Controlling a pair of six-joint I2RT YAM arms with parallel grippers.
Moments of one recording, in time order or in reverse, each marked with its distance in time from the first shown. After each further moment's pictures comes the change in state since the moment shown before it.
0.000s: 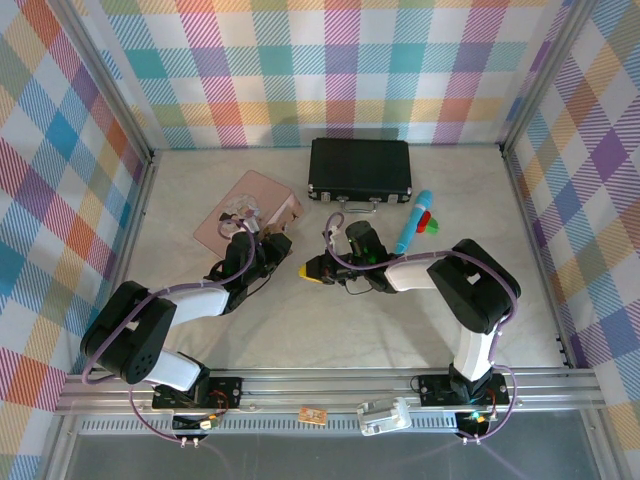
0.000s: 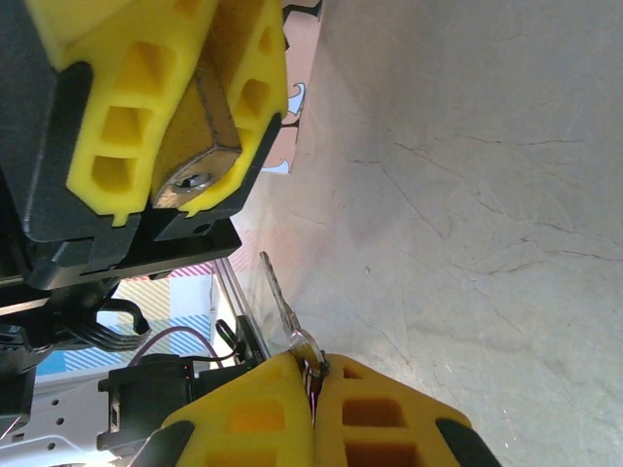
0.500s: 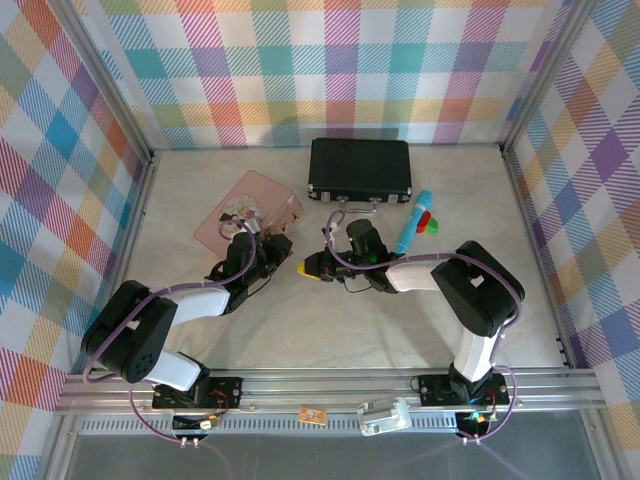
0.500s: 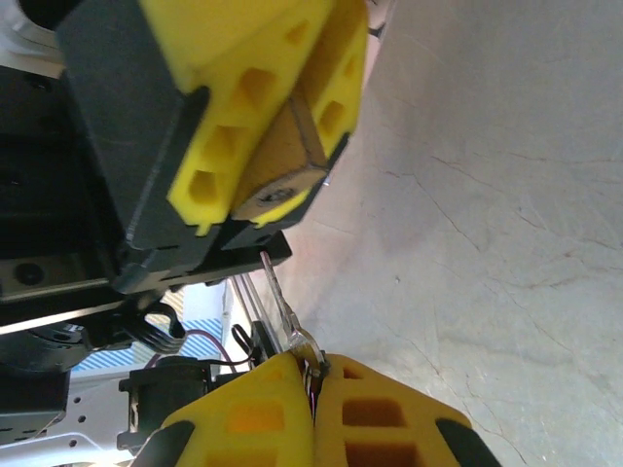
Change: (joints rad) left arm -0.005 0.006 -0.001 0.000 -0.003 0.000; right arm 0.005 -0.030 0.000 0.030 0.008 0.016
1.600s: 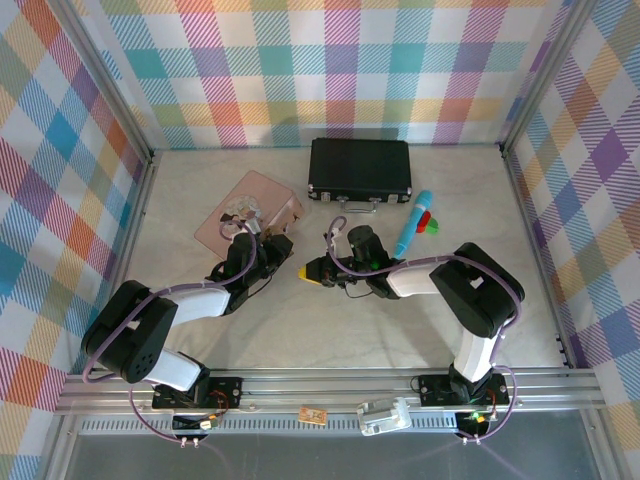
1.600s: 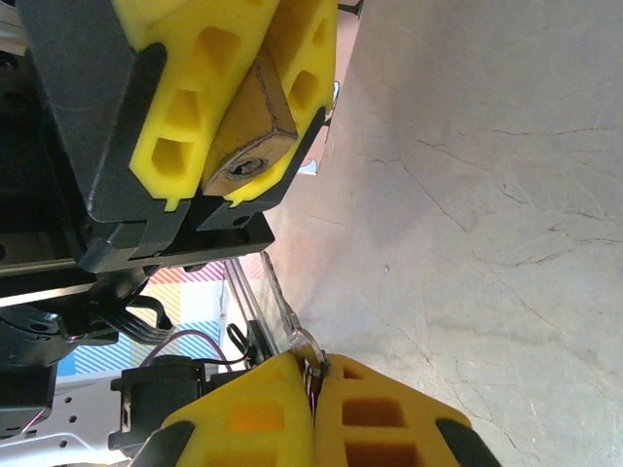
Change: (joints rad) left arm -0.008 0.000 -0.003 0.004 -0.007 0.000; right arm 0.014 -0.004 -0.054 0.052 0.026 0.026
